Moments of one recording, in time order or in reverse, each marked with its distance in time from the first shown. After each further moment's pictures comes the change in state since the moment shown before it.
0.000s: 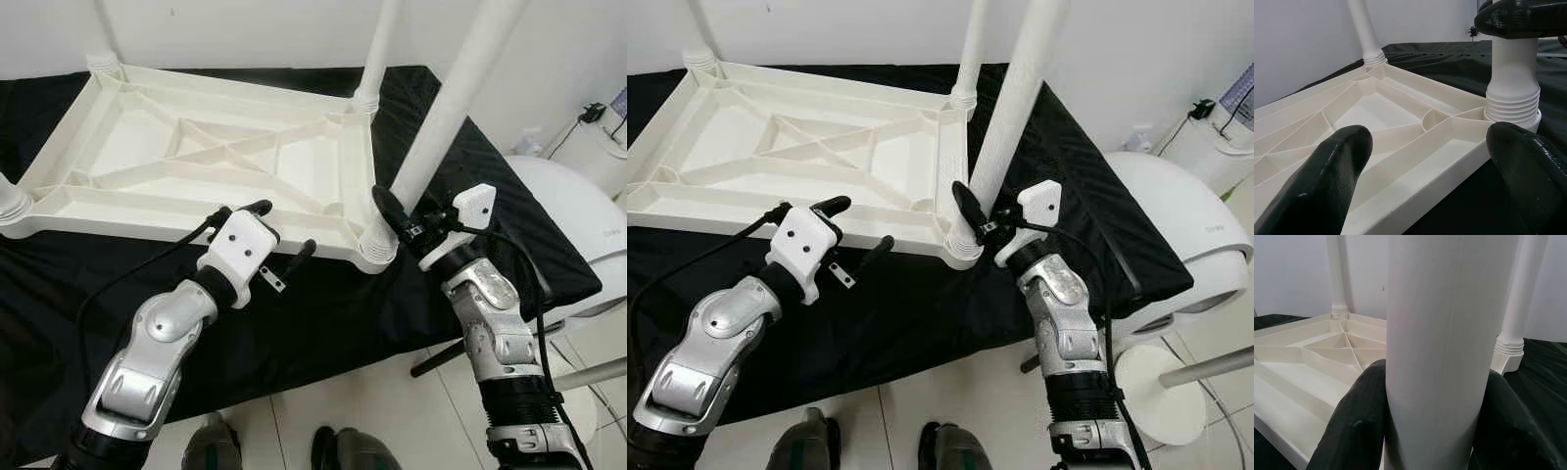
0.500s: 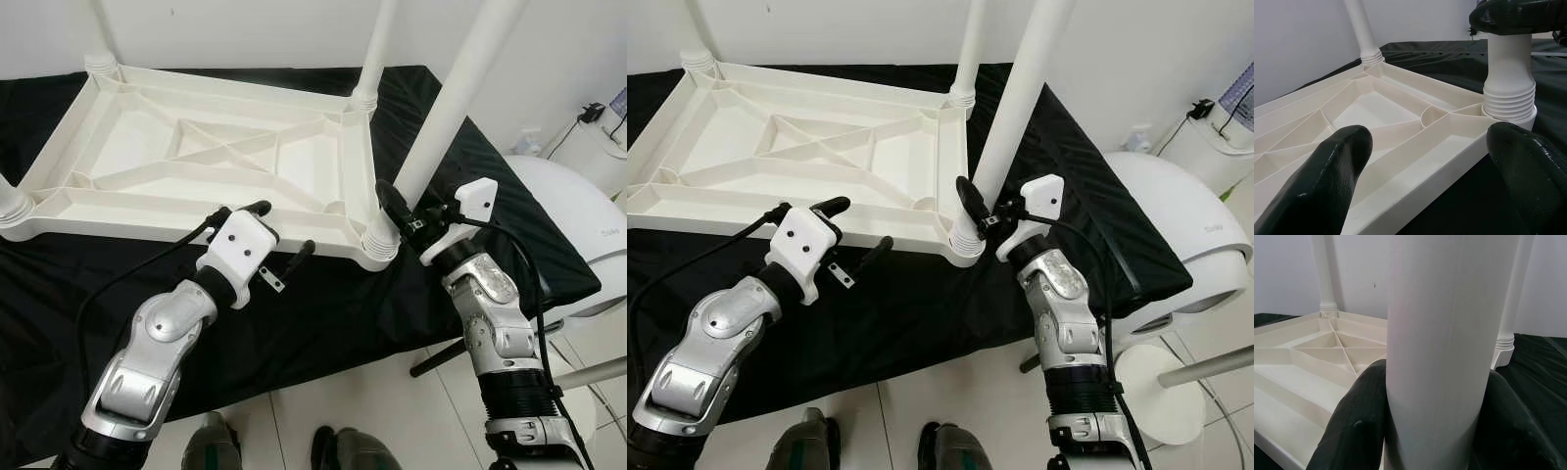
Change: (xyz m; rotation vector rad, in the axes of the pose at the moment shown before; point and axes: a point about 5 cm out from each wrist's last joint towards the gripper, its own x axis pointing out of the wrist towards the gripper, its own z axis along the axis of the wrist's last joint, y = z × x) left arm 0.000 0.000 0.000 -0.003 0.007 0.001; right arm 0.007 -0.004 0.003 -0.003 0.018 -0.023
